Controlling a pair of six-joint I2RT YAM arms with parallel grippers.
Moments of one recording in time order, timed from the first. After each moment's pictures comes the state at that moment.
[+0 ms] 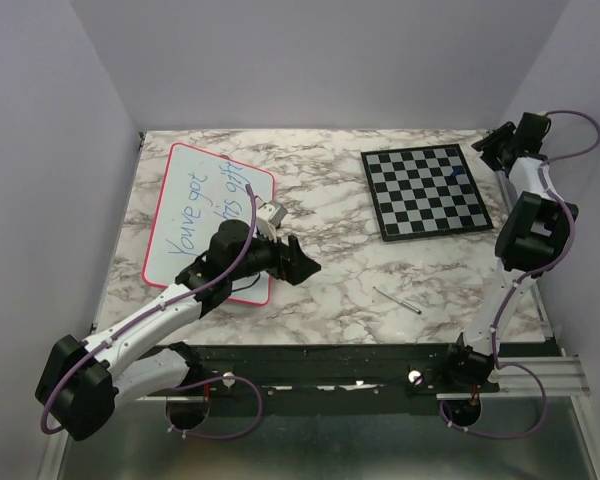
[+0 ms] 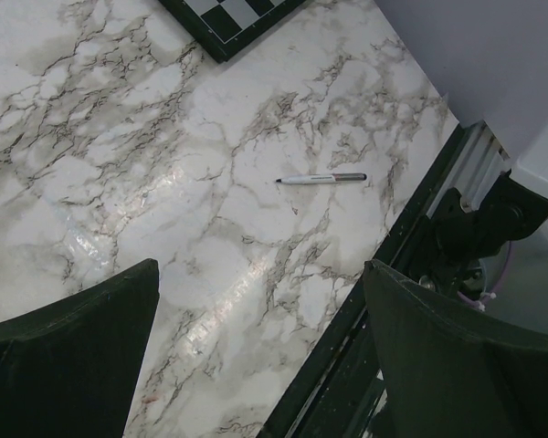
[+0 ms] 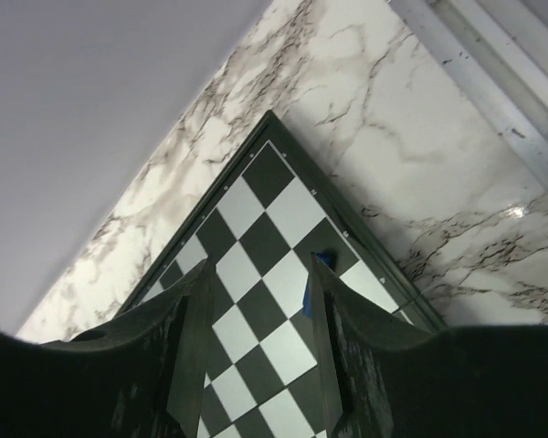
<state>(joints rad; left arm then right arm) -0.66 1.03 0.62 0.10 0.37 -0.47 -0.35 2.17 1.77 -0.15 -0.24 0.64</state>
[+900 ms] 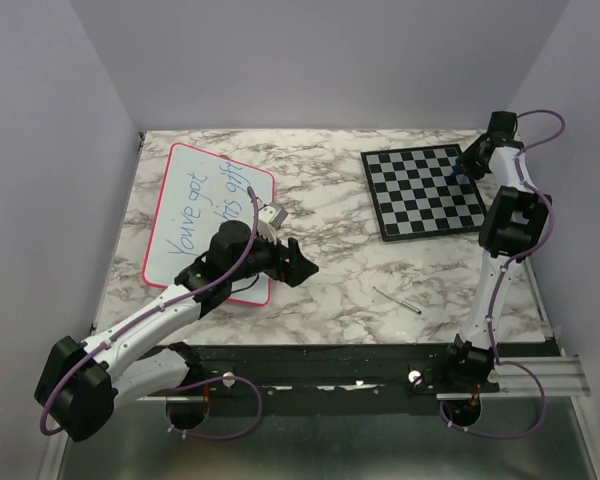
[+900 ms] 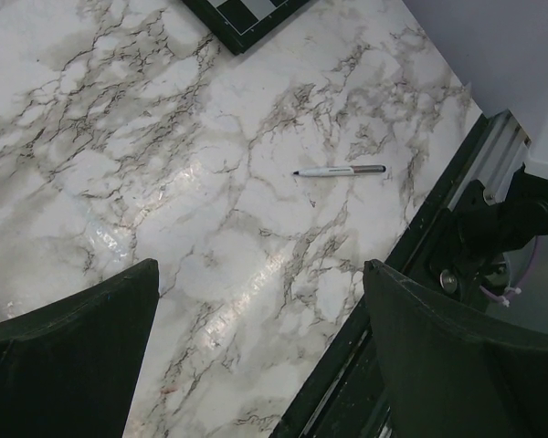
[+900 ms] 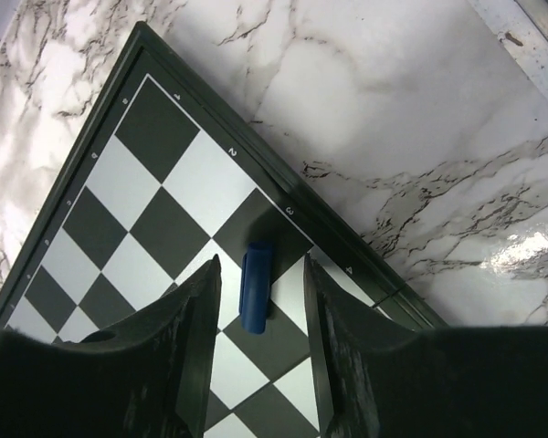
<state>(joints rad) -0.67 1.02 0.61 0.07 0.35 -0.42 -0.26 2.41 2.11 -0.55 -0.02 0.55</state>
